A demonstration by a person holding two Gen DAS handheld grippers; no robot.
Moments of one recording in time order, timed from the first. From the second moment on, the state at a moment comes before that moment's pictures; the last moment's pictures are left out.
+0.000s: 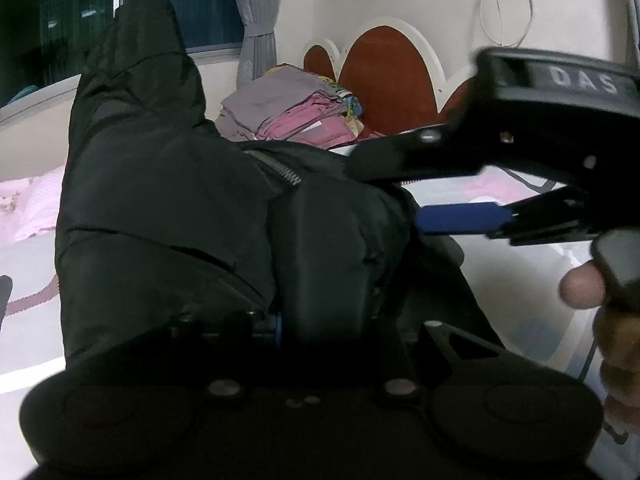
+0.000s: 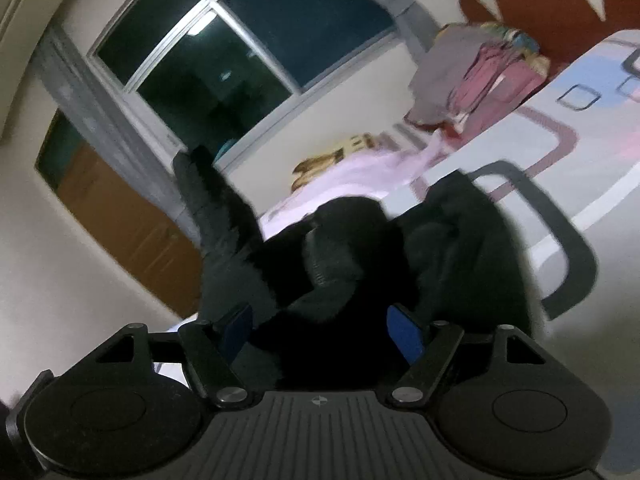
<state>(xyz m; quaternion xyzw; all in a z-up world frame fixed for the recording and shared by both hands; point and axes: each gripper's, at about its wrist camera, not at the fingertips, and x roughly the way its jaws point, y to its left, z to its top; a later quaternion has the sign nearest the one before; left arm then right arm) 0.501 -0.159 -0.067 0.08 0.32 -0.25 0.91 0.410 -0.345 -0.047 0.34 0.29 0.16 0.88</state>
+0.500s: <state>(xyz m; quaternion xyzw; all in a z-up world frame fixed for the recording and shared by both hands) 0.489 -0.160 -0.055 0.11 0.31 -0.28 0.90 0.414 -0.341 -0.073 0.27 0.36 0.13 0.88</state>
